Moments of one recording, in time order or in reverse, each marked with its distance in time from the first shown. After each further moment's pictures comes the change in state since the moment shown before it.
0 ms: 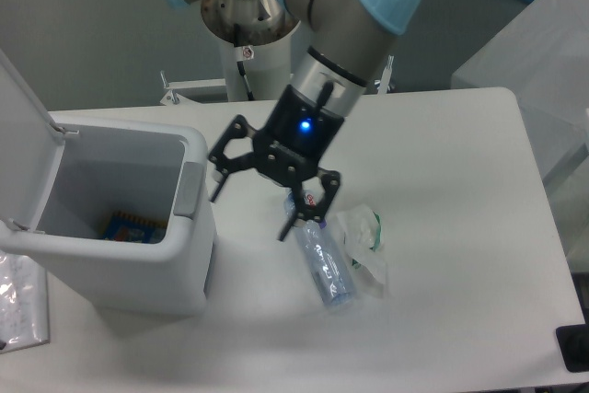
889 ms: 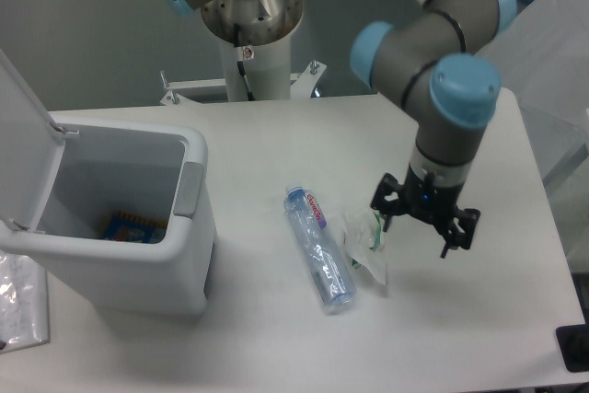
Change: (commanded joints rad) arm 0.095 -0.284 0.089 -0.060 0.534 0.499
